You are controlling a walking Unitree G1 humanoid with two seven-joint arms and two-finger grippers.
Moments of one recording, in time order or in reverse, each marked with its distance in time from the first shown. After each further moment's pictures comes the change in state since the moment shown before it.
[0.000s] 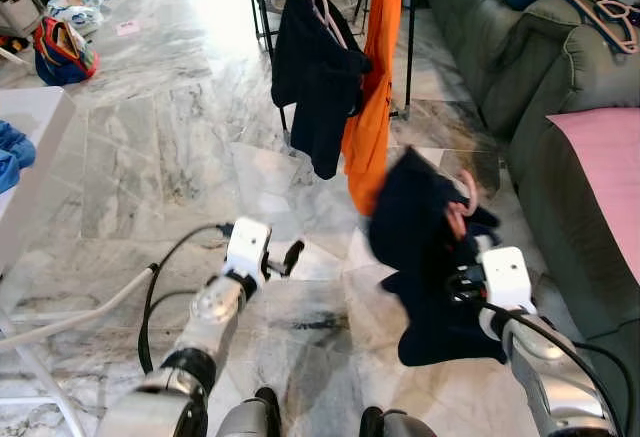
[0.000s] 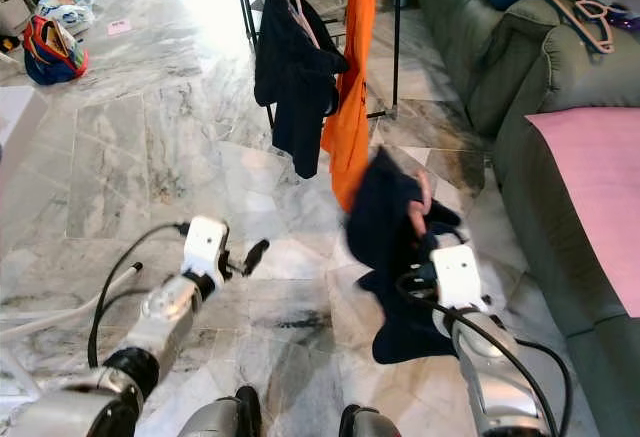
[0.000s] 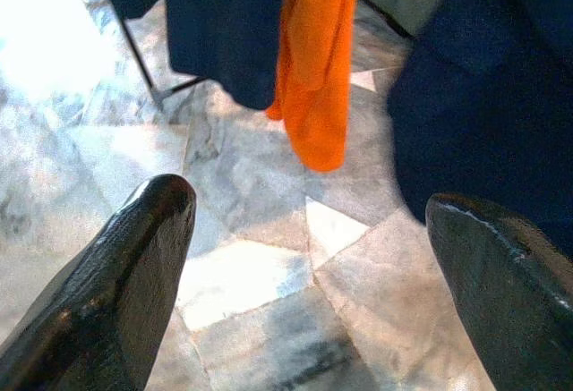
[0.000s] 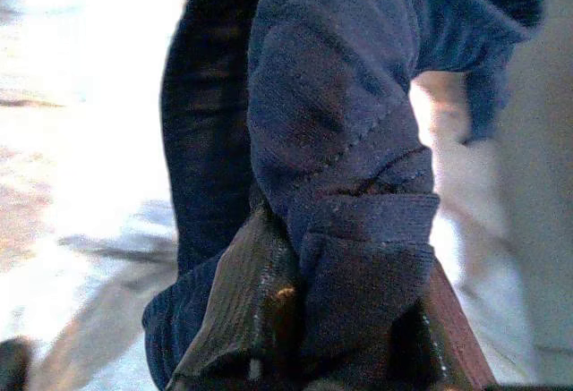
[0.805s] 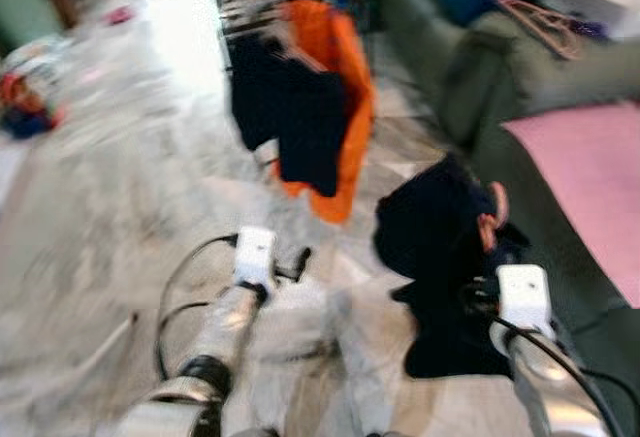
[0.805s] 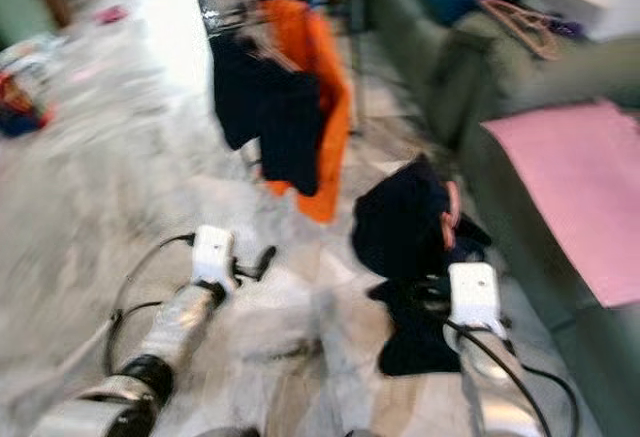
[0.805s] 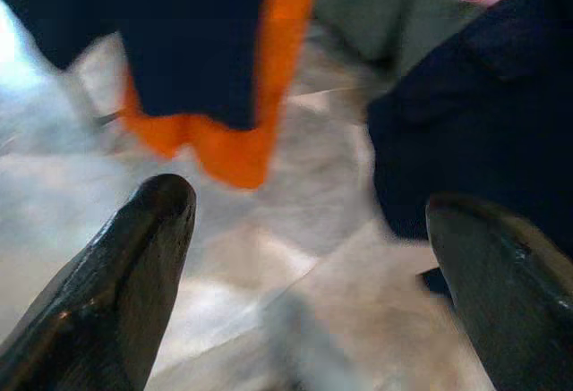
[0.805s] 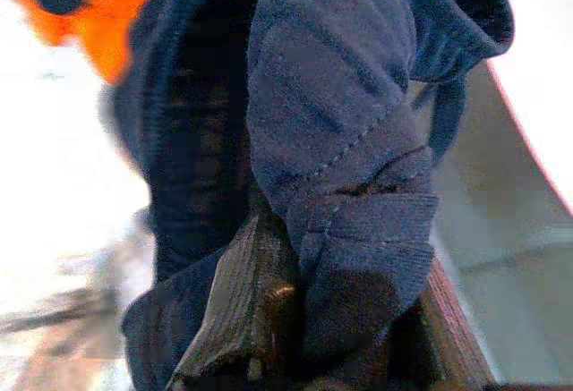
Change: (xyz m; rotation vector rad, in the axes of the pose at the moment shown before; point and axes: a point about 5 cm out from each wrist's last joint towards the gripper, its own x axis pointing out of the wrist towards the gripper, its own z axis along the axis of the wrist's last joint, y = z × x) left arm 0.007 -0.033 -0.004 -0.112 0.021 -0.035; right arm -0.012 -0.013 -0.019 0.049 0.041 -0.179
